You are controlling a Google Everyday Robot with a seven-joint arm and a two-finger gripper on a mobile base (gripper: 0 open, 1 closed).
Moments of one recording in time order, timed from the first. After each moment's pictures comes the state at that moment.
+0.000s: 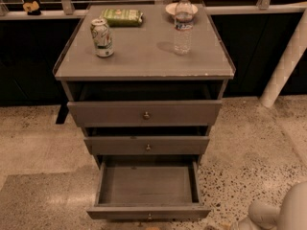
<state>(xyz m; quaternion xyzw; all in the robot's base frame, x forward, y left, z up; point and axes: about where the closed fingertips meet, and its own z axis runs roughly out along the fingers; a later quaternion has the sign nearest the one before) 0.310 -0.321 0.183 -0.57 0.78 0.25 0.08</state>
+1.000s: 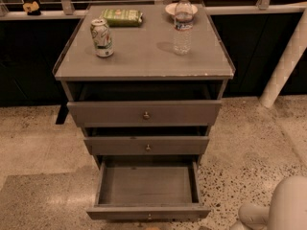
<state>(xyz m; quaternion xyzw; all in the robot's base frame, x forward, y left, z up) 0.271 -0.271 0.186 -0.61 0.73 0.31 0.05</state>
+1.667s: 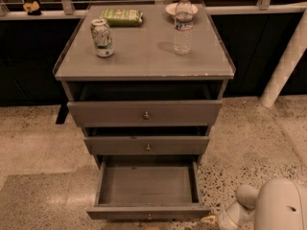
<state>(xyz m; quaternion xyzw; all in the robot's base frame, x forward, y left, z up) 0.332 -0.266 0.193 -0.66 0.64 0.38 0.09</state>
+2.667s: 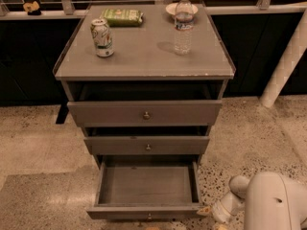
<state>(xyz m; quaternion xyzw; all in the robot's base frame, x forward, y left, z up) 0.373 -0.252 0.194 -0.65 0.65 0.38 0.09</state>
